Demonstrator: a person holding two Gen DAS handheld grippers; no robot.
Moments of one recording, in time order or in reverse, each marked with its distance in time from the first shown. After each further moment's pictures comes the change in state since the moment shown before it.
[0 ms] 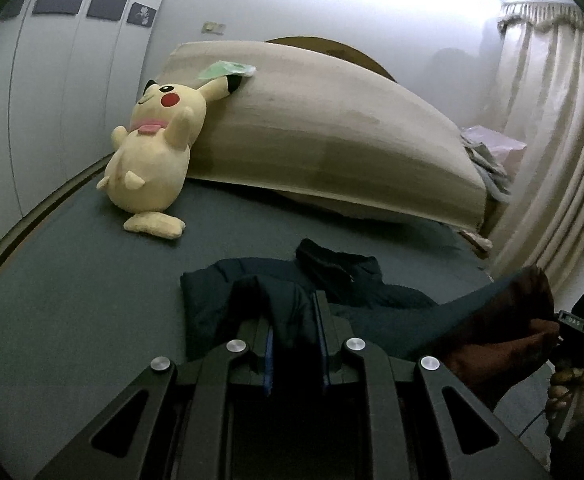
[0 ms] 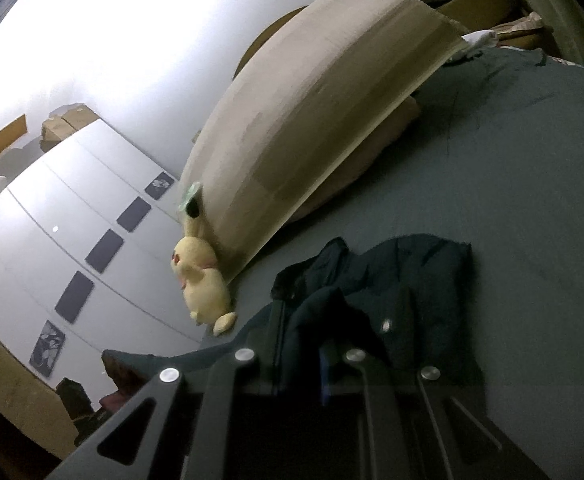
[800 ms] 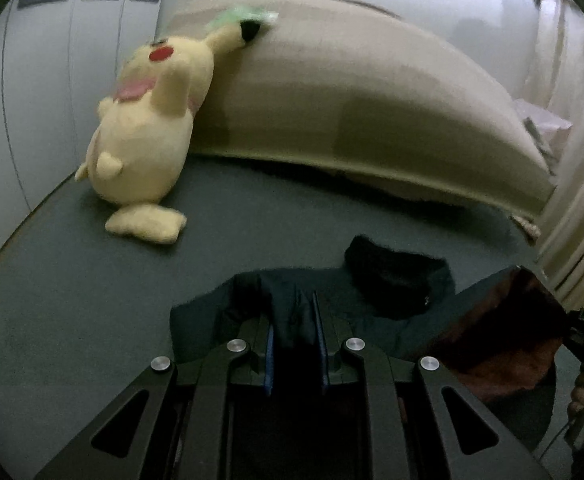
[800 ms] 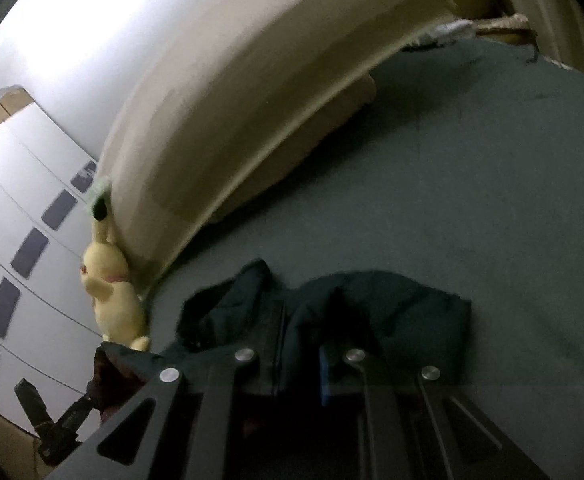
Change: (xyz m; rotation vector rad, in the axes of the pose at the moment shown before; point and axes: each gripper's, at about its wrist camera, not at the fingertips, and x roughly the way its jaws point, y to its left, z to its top) left arm 0.133 0.019 0.033 0.012 0.091 0.118; right arm 0.118 -0.042 0.048 0.003 0.028 -0.237
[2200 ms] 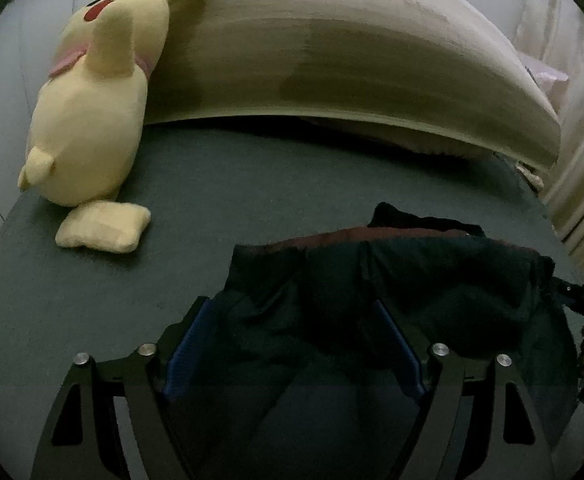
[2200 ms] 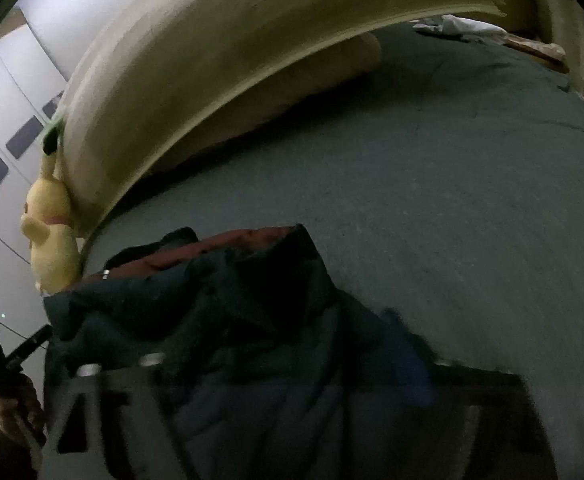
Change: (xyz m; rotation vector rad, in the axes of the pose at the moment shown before) left arm 0.094 0.007 0.009 0.112 0.192 -0.020; right arm 0.065 -0.036 0.015 -0.203 0.201 -0.175
